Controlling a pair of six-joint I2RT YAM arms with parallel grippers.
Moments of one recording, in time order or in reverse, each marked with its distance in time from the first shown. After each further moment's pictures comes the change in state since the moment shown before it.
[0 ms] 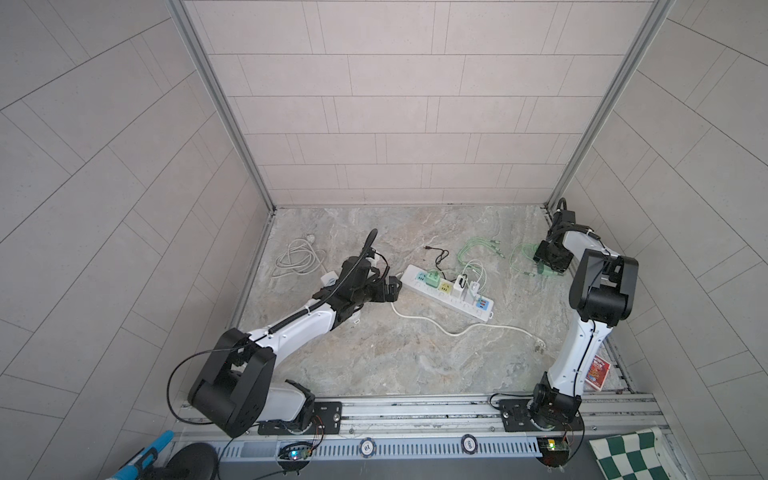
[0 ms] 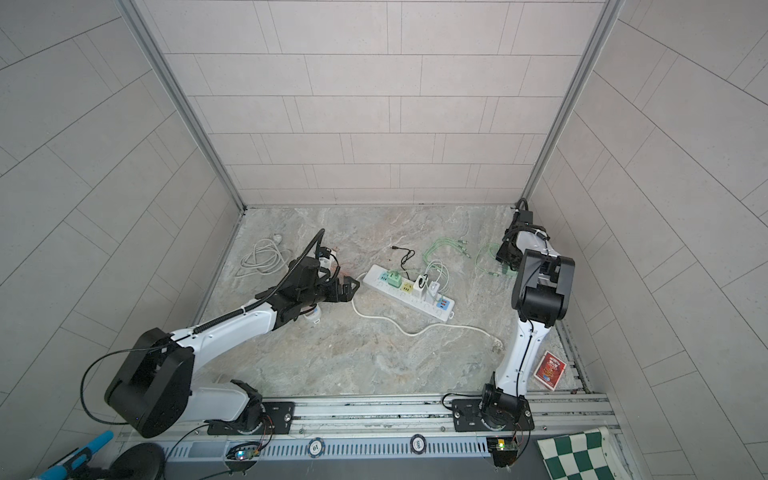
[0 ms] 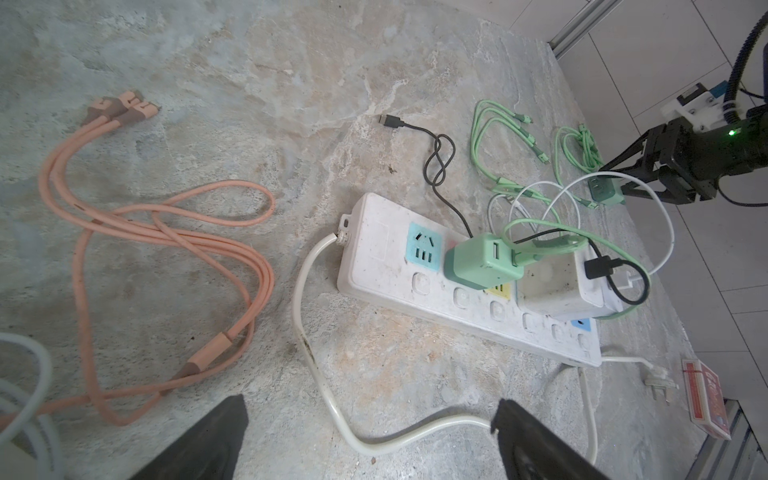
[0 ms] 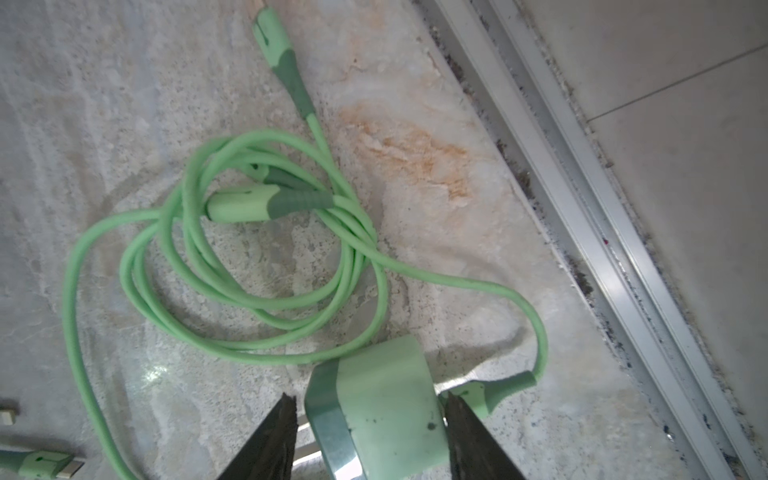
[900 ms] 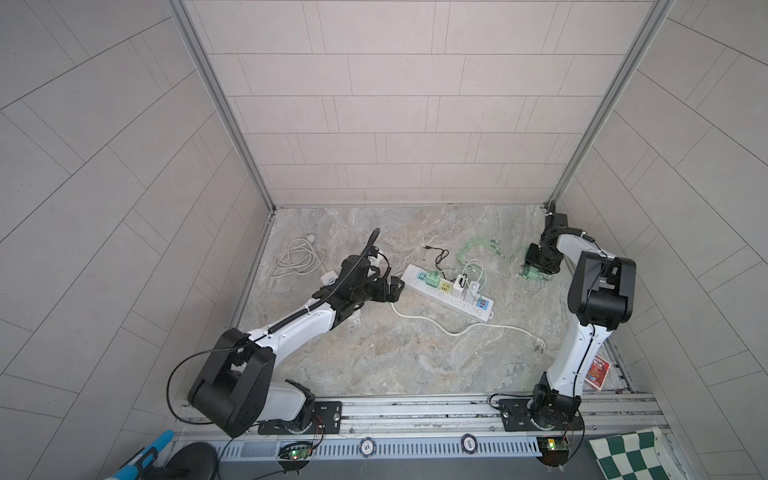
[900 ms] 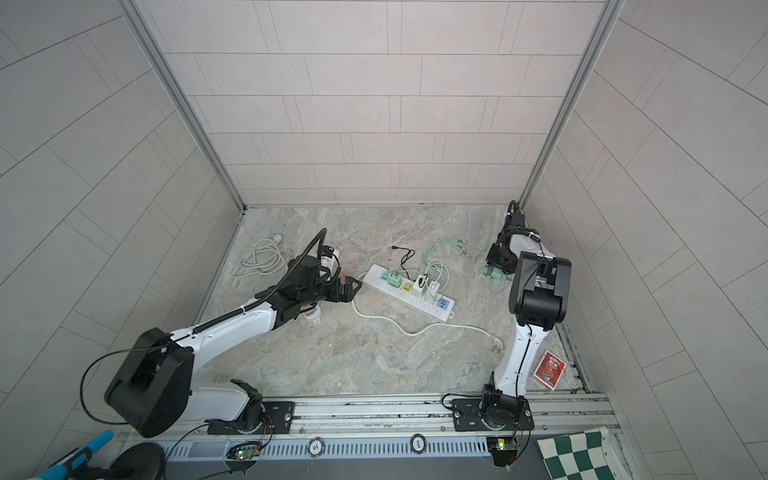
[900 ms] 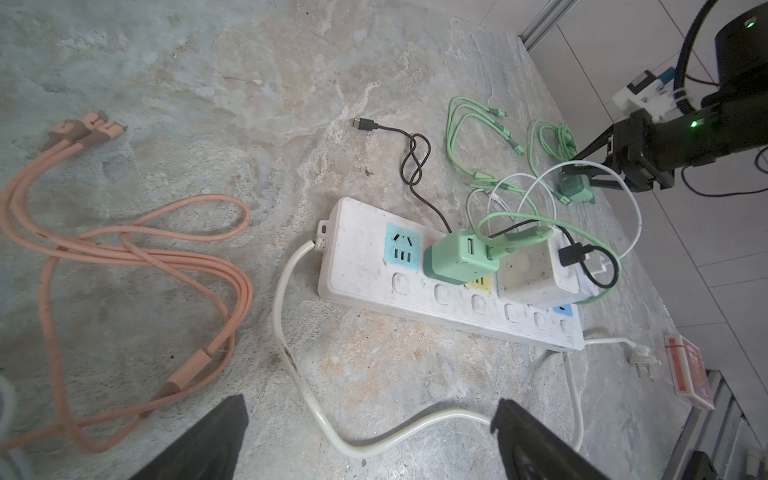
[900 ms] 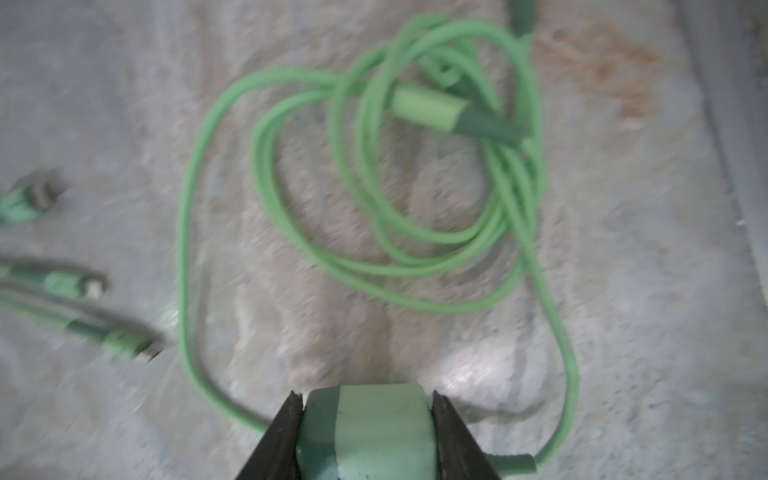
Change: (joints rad) left arm -0.006 -0.010 0.005 0.018 0.045 0.075; right arm 0.082 -0.113 -0.126 0.031 -0.160 -0.085
